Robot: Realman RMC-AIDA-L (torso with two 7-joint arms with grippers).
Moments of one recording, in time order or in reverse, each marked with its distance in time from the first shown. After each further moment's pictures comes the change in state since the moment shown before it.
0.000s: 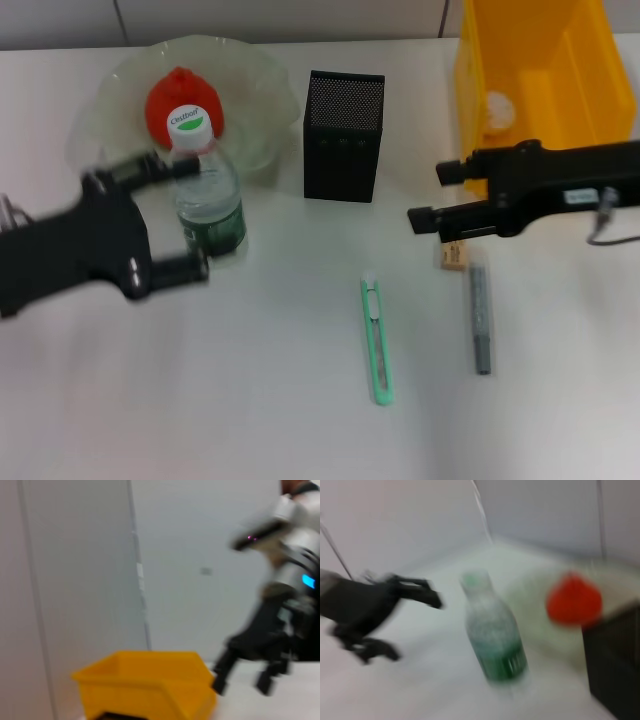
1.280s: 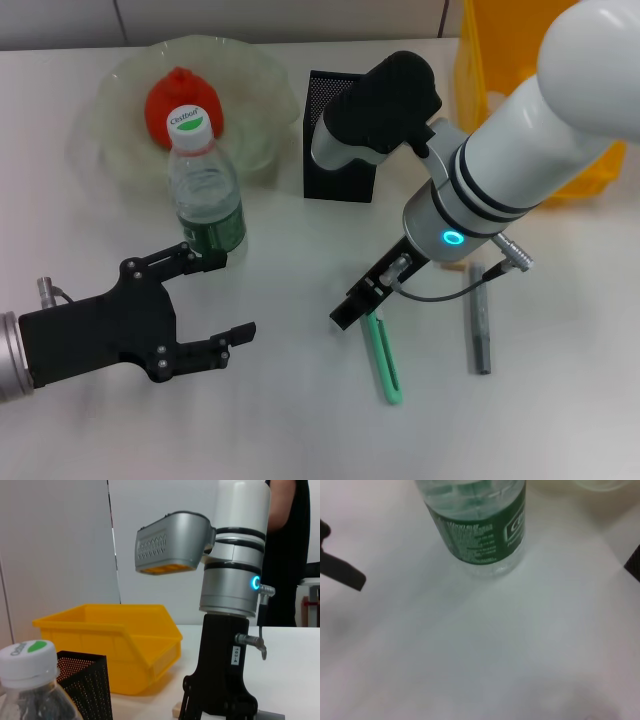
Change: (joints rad) left arm -0.032 0.003 -0.006 -0.244 0.102 -0.001 0.172; right arm 0.419 0.012 -0.706 0.224 -0.461 0.254 0.886
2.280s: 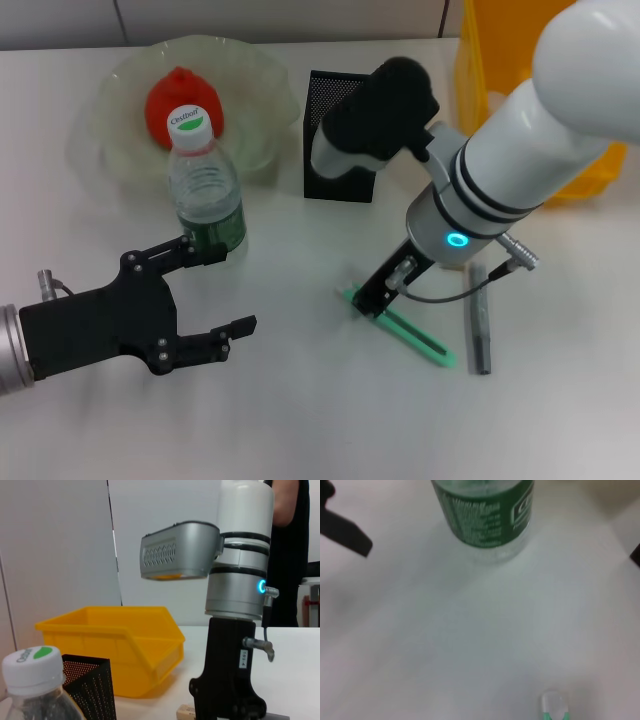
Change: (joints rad) left arm -0.012 0.002 -0.005 0.000 0.000 -0.003 0.000; right arm 0.002 -0.007 -0.007 -0.013 -0.008 -0.021 -0.016
